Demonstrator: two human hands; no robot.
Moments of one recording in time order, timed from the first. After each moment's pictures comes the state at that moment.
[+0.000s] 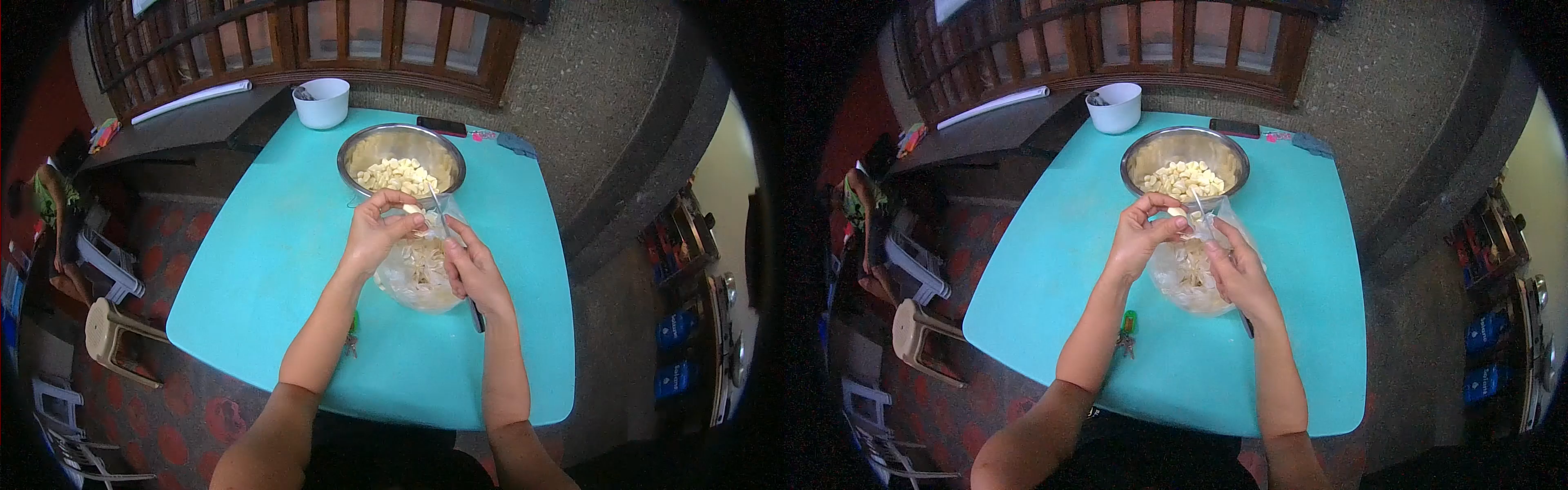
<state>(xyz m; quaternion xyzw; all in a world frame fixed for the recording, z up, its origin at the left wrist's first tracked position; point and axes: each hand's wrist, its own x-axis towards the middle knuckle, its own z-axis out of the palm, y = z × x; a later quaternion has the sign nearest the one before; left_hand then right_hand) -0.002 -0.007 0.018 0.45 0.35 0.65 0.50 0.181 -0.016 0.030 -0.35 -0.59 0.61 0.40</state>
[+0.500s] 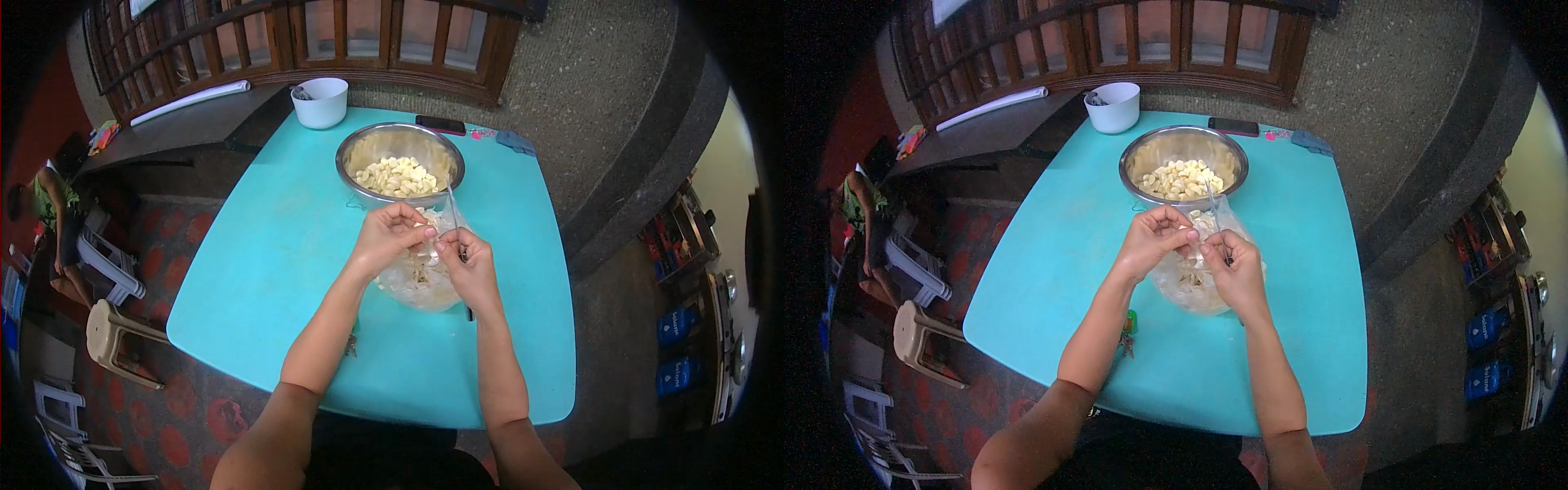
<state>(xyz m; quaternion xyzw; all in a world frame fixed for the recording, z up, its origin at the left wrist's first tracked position) 0.003 -0.001 0.003 0.50 0.36 0.59 0.52 0.171 0.002 -0.005 -0.34 -0.65 0.46 0.50</state>
